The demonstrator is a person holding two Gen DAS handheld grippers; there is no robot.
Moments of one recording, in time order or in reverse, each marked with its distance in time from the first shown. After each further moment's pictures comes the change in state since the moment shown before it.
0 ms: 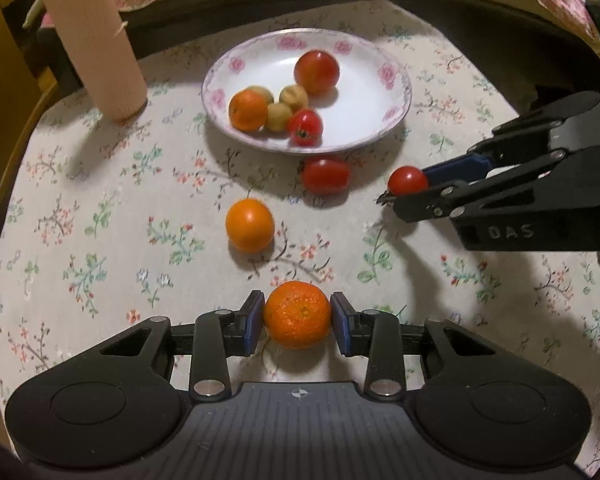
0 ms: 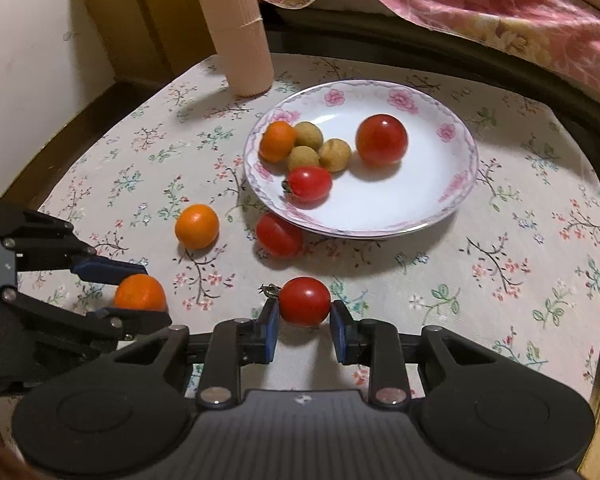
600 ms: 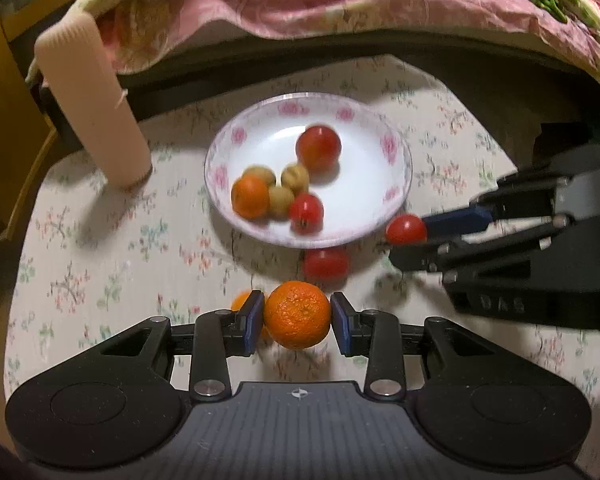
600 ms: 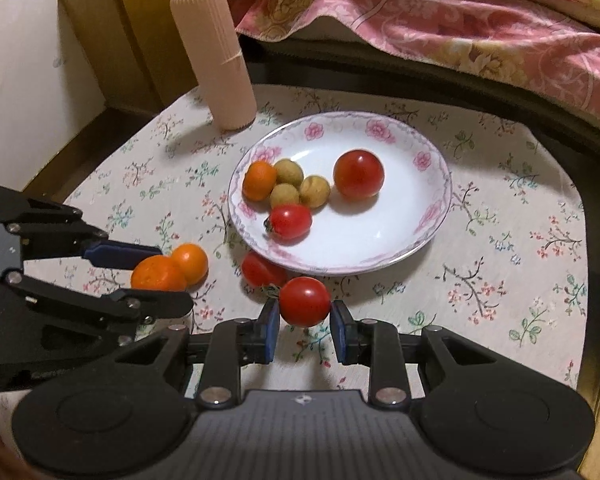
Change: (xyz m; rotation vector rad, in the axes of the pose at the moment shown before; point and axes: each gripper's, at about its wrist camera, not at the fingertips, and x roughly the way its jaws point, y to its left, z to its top) left arm -0.008 -0.005 0.038 -0.001 -0.106 0.032; right arm -0.015 -0.008 0.013 0.041 -0.060 -0.018
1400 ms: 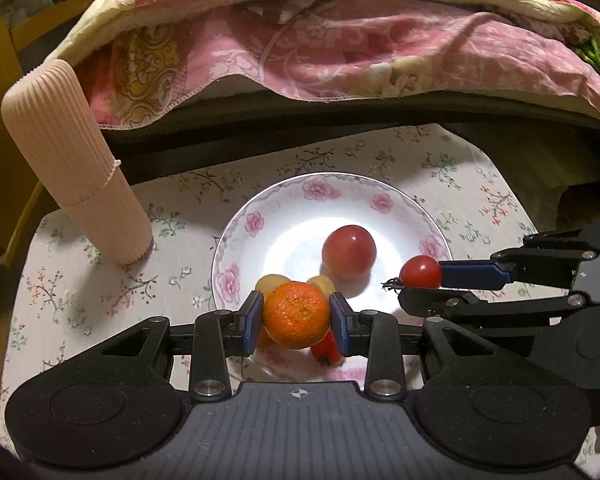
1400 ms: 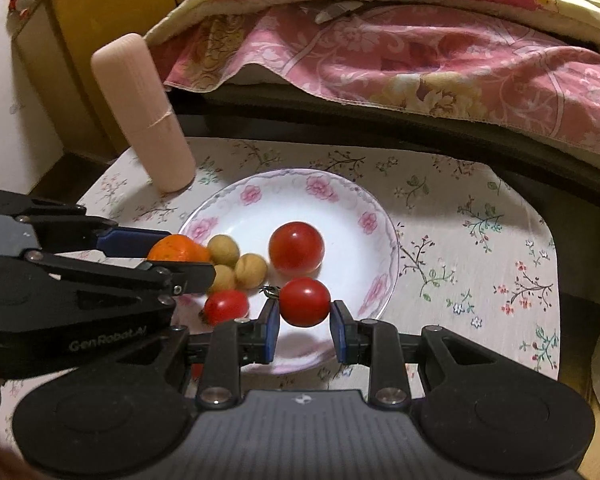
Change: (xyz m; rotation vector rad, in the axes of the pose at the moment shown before) left arm 0.039 0.018 0.067 -0.081 -0.062 0.028; right arm 0.020 -0.034 0.046 0.092 -0.060 -0.085
